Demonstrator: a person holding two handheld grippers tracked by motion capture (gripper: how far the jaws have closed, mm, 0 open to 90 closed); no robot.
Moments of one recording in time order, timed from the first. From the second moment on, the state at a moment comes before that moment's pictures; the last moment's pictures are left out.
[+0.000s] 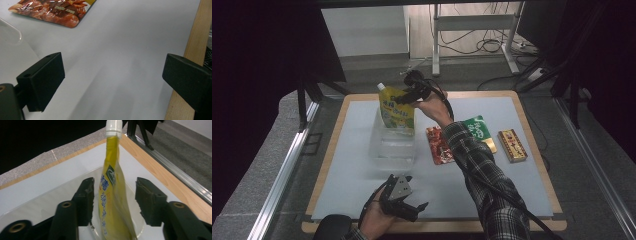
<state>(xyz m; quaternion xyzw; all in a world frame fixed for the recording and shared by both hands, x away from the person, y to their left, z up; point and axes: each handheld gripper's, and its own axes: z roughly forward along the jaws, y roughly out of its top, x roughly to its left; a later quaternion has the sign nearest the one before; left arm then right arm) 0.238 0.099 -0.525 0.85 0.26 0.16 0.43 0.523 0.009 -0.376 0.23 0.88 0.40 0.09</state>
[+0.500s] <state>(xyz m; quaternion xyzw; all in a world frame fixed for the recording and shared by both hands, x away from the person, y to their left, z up) 0.238 0.098 -0.526 0.85 0.26 0.16 0.42 0.511 -0.009 -0.371 0.21 0.88 0.41 0.12</state>
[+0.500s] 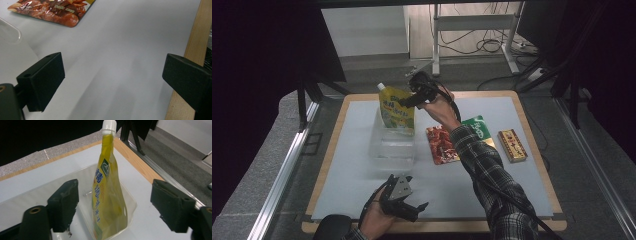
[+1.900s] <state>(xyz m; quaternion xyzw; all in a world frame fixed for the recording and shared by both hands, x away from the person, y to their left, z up) 0.238 0.096 -0.527 0.86 0.26 0.15 0.42 0.469 -0.077 -0.377 0.19 0.88 0.43 0.10</state>
